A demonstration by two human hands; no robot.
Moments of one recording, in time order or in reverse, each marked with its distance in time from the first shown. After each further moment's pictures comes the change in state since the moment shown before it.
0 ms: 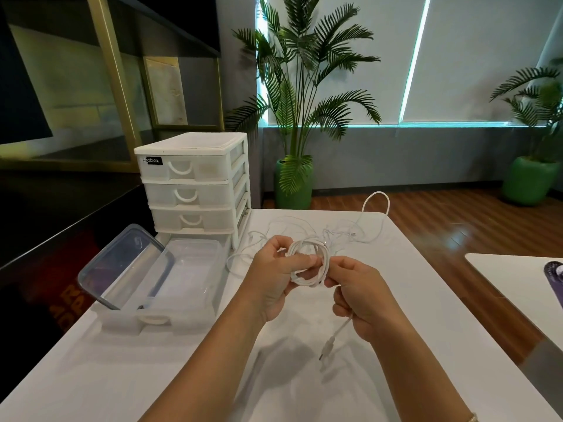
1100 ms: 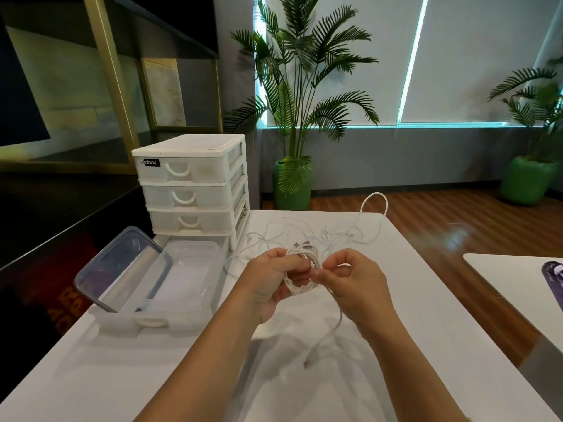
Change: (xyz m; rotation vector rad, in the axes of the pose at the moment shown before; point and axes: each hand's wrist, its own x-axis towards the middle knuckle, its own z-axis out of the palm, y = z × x) left_hand 0.002 0.003 -0.004 -0.025 0.032 -0.161; right_hand 0.001 0.004 0.000 -0.325 0.148 -0.262
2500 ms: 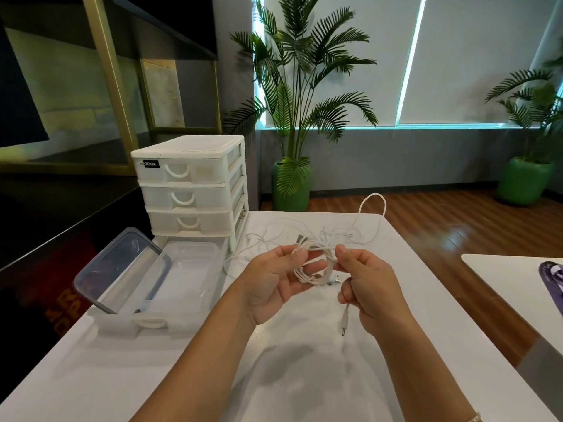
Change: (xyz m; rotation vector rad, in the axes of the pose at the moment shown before) left_hand -0.001 0.002 -0.002 -0.193 -0.261 0.009; right_hand 0.008 -0.003 -0.008 0.363 0.004 0.201
